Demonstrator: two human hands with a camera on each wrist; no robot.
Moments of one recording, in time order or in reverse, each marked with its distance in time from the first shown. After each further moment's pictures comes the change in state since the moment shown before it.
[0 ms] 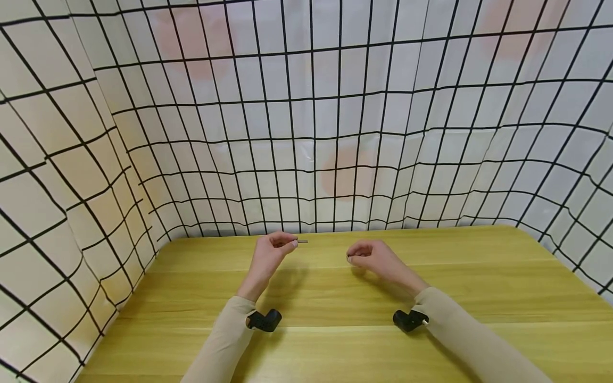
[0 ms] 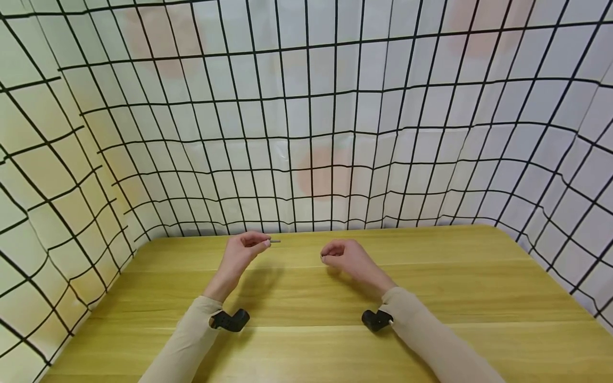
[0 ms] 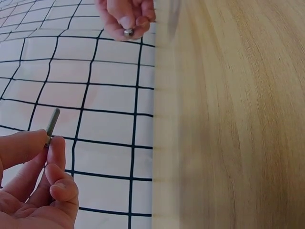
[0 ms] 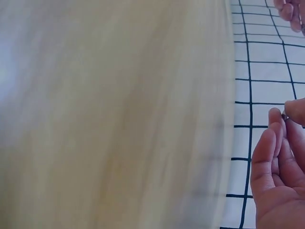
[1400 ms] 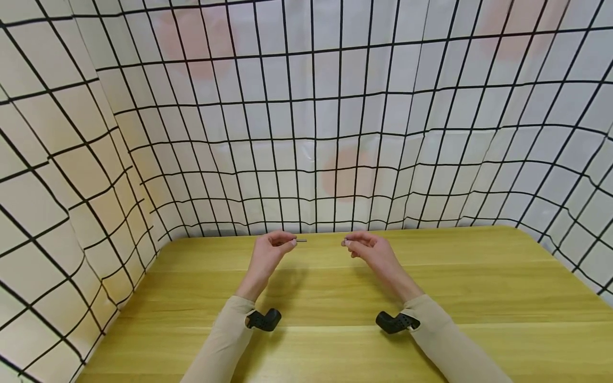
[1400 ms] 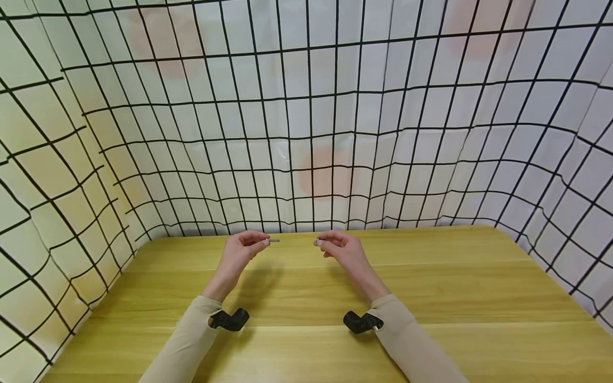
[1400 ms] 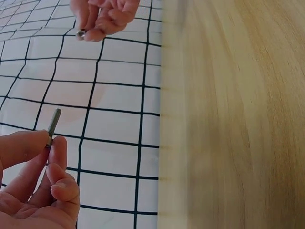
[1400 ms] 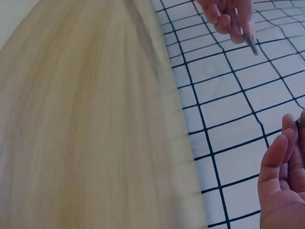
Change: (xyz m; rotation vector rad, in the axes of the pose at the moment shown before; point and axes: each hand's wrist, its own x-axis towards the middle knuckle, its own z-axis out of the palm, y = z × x) left_hand -0.001 0.002 -0.002 -0.053 0.011 -0.029; right_hand -0.001 -0.023 0.015 0.435 0.199 -0.002
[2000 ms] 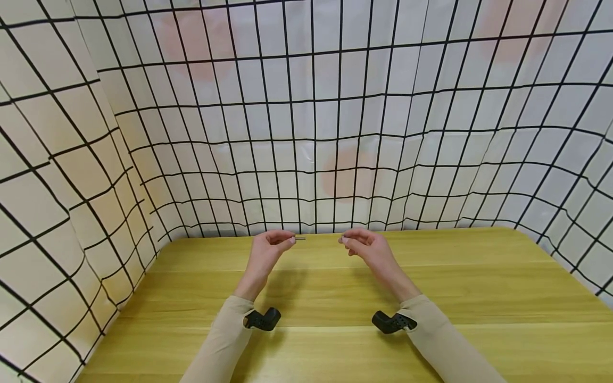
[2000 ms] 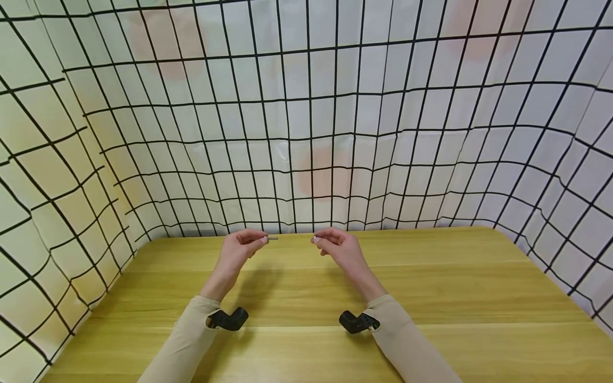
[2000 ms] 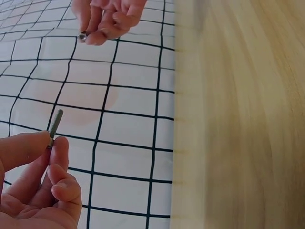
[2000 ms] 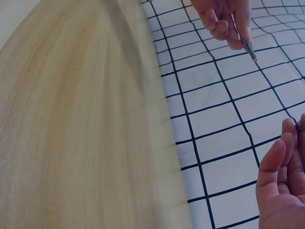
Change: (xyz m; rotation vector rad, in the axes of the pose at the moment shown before) left_hand -0.001 0.008 -0.001 -0.019 0.020 -0.024; right_hand -0.001 -0.013 0.005 0.055 -0.016 -0.064
